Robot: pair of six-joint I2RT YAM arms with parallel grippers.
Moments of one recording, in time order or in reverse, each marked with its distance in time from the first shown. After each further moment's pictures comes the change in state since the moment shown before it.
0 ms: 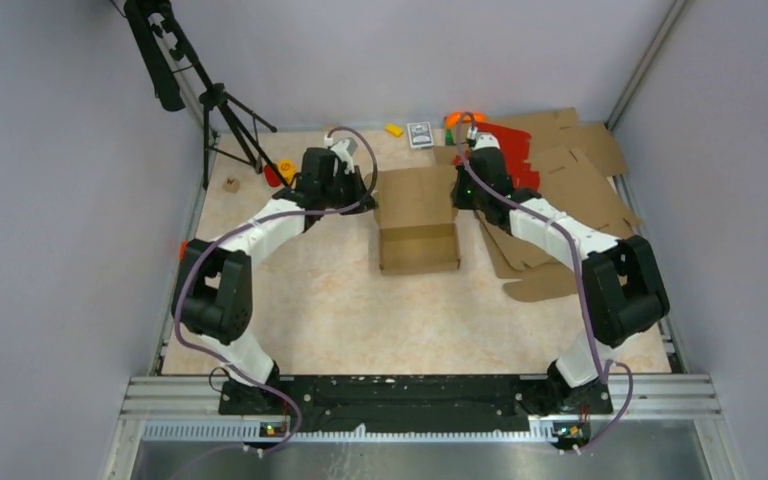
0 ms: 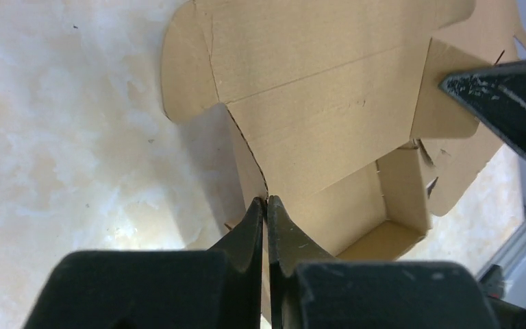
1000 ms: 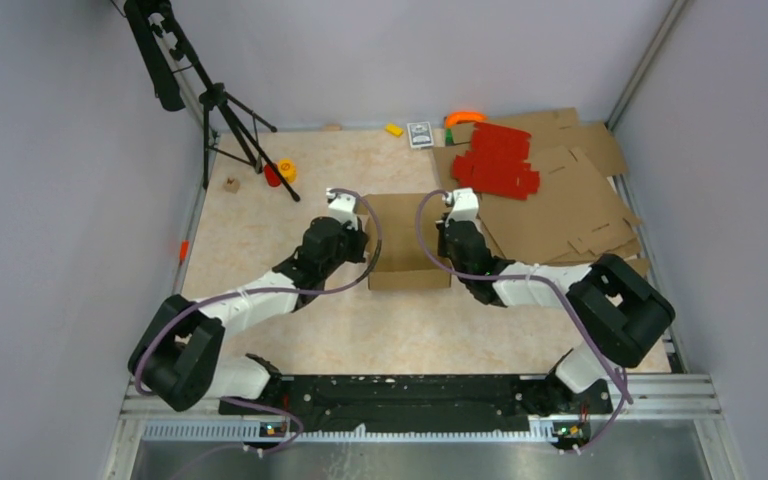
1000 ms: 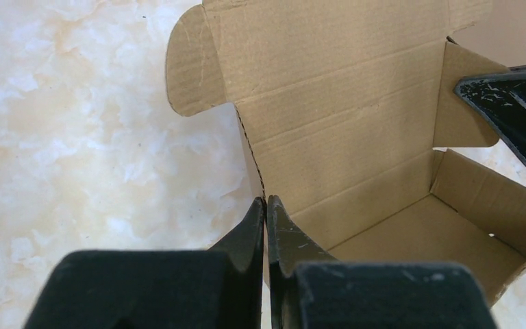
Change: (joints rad) left arm -0.245 -0.391 -0.595 0.452 -0.486 0.188; right arm 0.302 -0.096 -0.500 0.654 0.443 -0.138
